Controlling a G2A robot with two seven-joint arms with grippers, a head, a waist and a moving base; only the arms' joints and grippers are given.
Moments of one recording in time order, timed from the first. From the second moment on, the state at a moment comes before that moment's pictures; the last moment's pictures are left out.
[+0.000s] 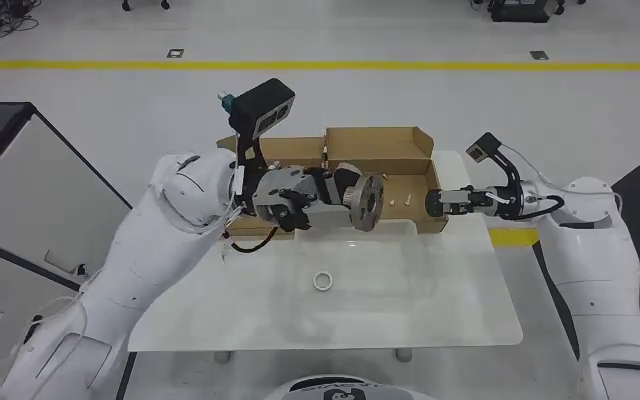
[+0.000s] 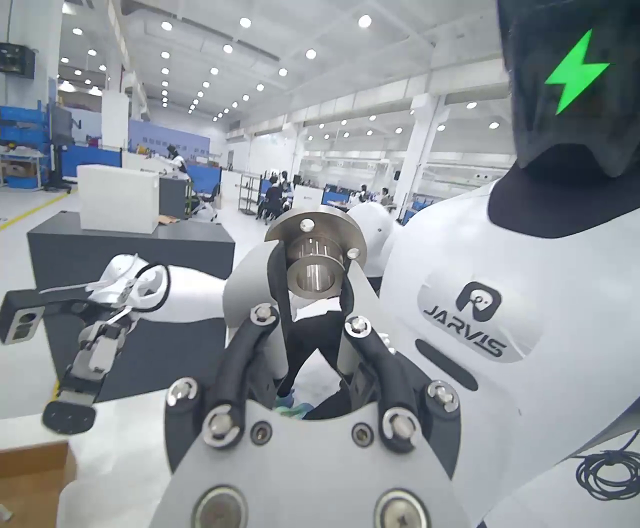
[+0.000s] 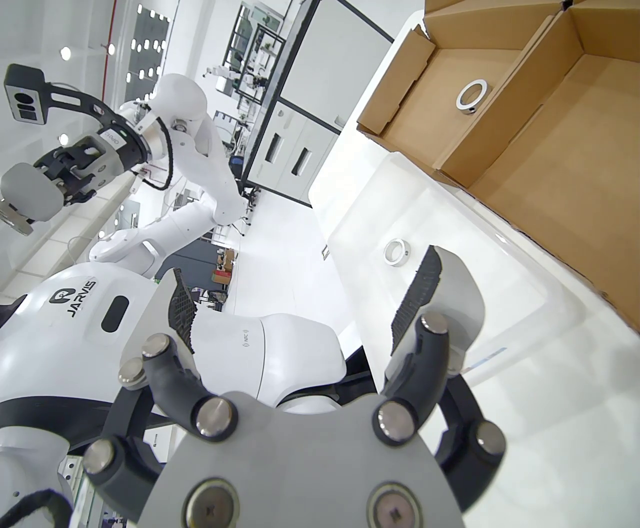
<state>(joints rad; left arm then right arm) 0.86 -1.06 -0.90 -1.80 -0.61 -0.95 -0.82 -1.16 -0.97 1.50 -1.37 0.43 -0.29 1.53</state>
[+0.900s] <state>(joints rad) 0.94 -1.13 -0.90 -1.86 -1.06 -1.01 -0.81 -1.16 -0.97 1.50 -1.37 0.43 -0.29 1.53</state>
